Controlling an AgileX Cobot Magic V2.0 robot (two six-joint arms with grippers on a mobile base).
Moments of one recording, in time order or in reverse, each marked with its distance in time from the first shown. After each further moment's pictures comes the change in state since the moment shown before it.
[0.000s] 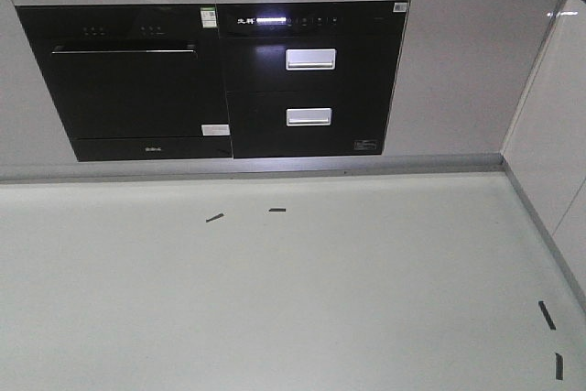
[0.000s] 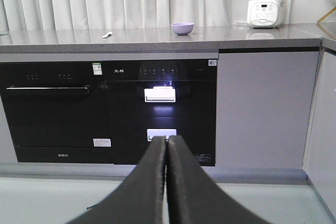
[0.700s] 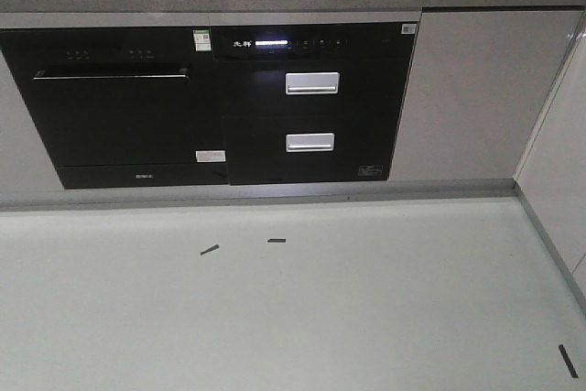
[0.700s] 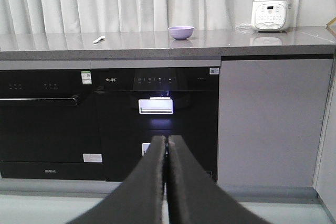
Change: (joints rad) left arm 0.000 0.000 0.000 0.000 0.000 0.000; right arm 0.000 0.000 0.000 0.000 0.000 0.000
